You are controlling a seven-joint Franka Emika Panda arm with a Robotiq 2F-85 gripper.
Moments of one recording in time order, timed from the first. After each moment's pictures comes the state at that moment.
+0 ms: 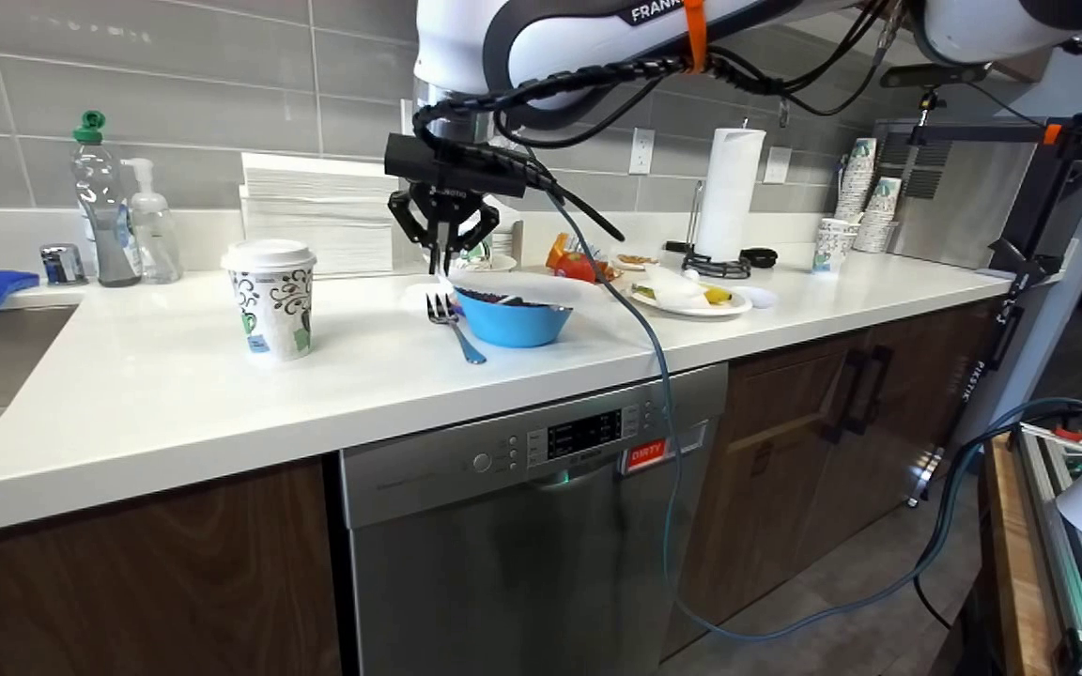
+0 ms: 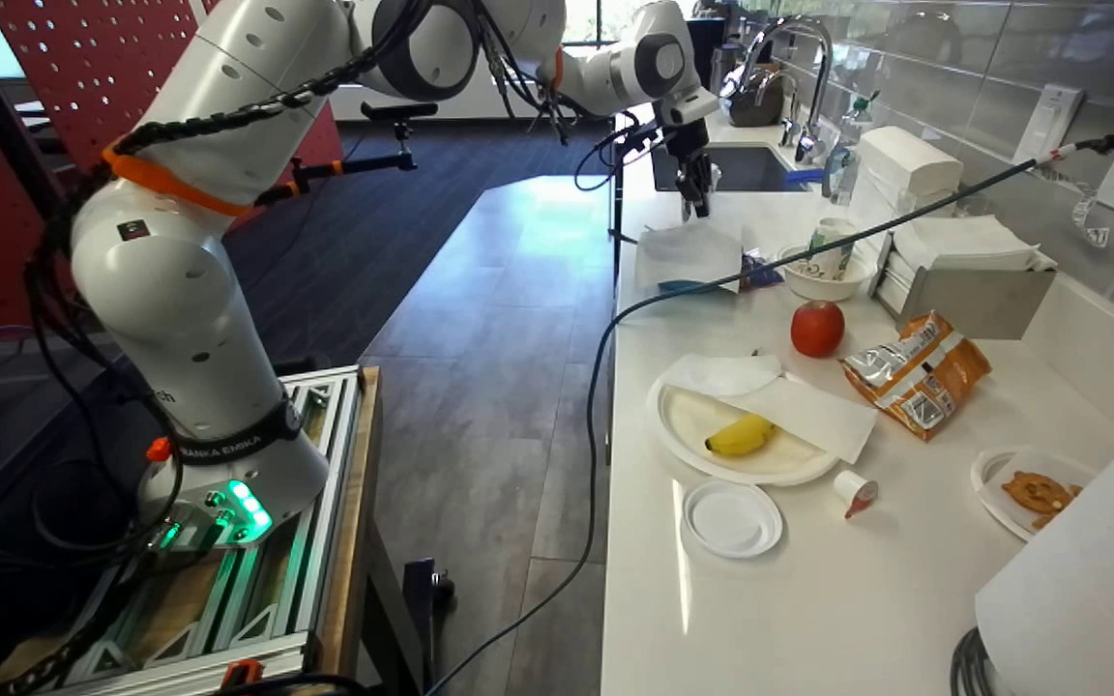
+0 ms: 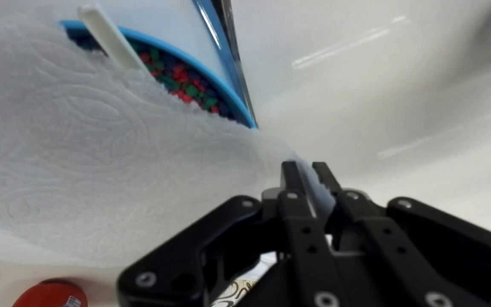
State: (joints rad) arm 0.47 0.80 0.03 -1.14 -0.36 2.13 1.38
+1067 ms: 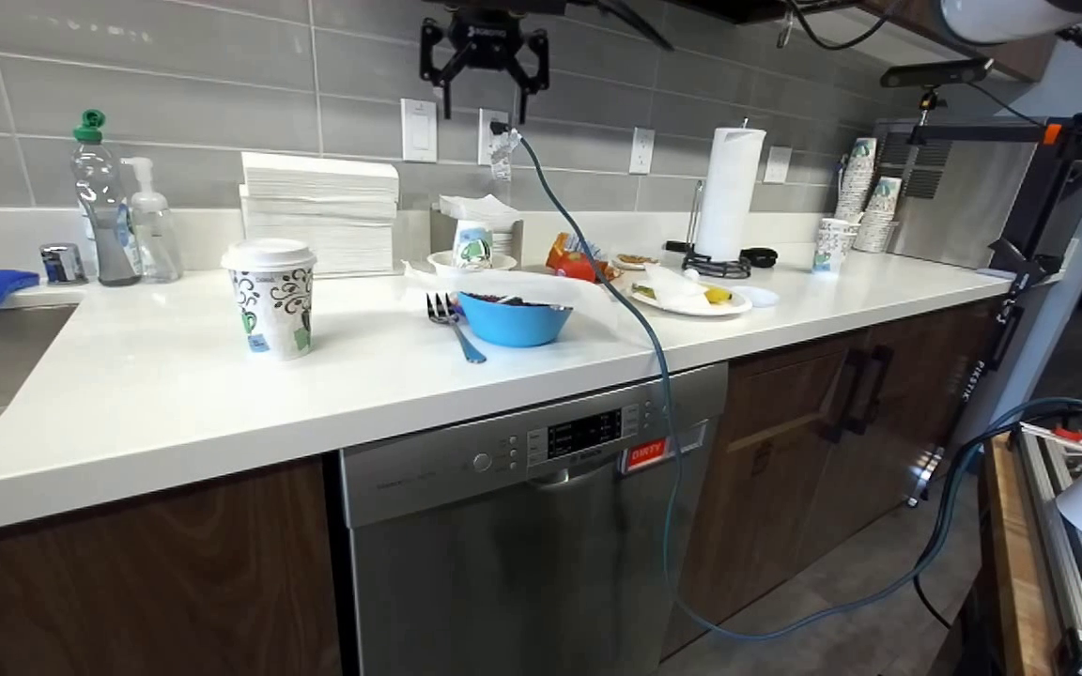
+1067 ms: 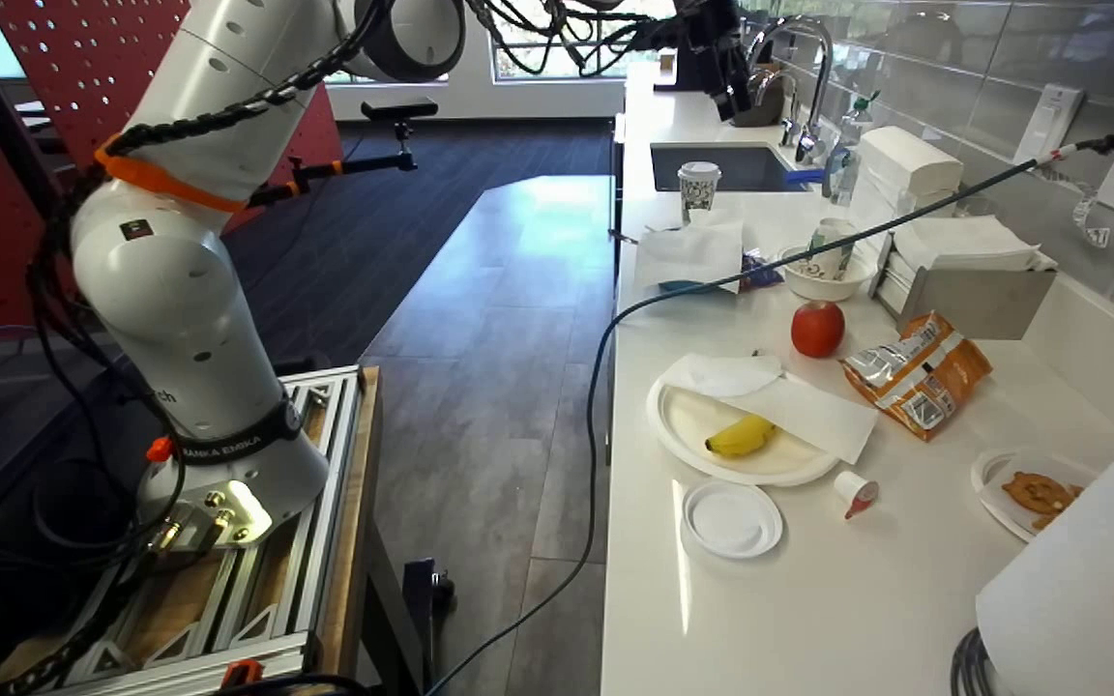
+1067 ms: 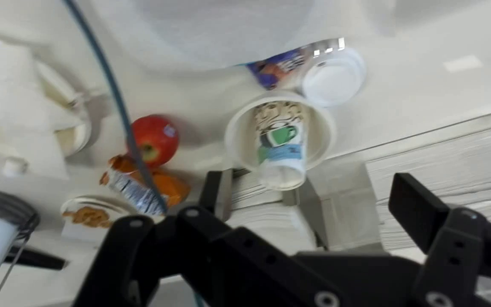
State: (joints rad) arm 0.49 0.74 -0.05 -0.80 -0.43 1.67 1.25
